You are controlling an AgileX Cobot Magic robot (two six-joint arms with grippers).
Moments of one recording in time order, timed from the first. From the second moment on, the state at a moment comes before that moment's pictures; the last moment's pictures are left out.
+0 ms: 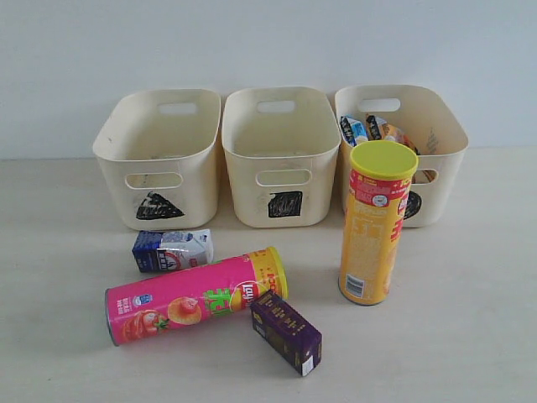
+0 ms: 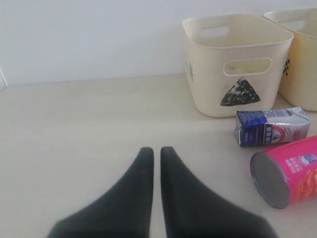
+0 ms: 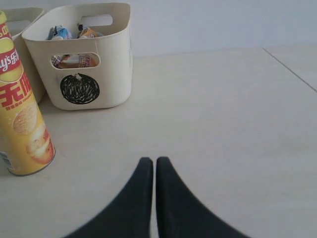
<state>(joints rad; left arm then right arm) 0.01 0.00 0.00 0.04 0.26 0.01 -0.05 0.01 0.00 0.02 0.33 0.04</state>
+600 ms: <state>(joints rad) 0.01 0.00 -0.01 -0.07 -0.21 -0.25 -0.05 0.01 0.00 0.02 0.33 0.04</state>
